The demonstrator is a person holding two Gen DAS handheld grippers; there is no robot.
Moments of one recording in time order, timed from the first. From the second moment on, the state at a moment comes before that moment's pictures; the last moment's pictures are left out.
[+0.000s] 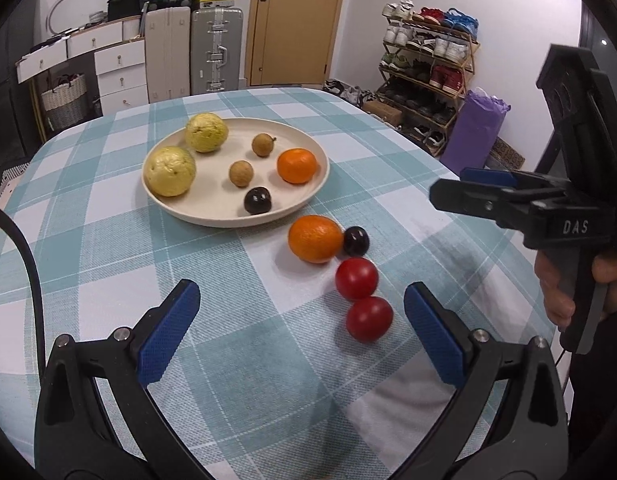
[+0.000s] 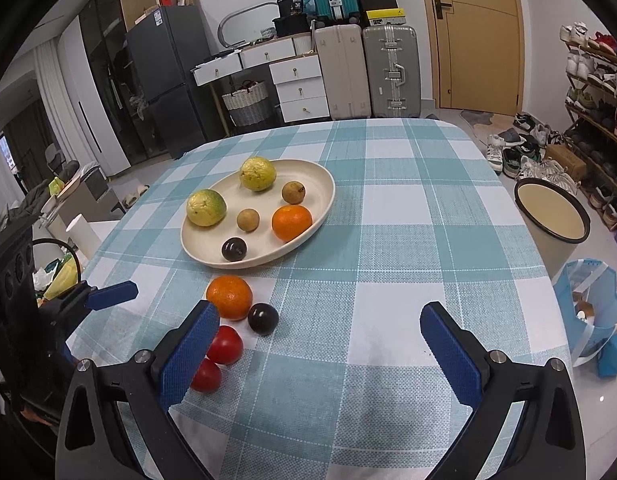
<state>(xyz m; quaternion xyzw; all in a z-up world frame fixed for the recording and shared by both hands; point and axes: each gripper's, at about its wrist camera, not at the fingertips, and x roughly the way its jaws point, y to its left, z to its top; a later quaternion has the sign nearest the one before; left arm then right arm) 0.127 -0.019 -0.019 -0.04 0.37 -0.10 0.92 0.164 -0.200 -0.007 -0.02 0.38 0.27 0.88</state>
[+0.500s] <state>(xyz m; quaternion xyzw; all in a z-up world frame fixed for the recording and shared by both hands) 0.128 -0.054 -0.037 -0.01 0.40 -0.14 0.90 0.167 -0.199 -0.012 -0.01 0.39 0.27 0.88</state>
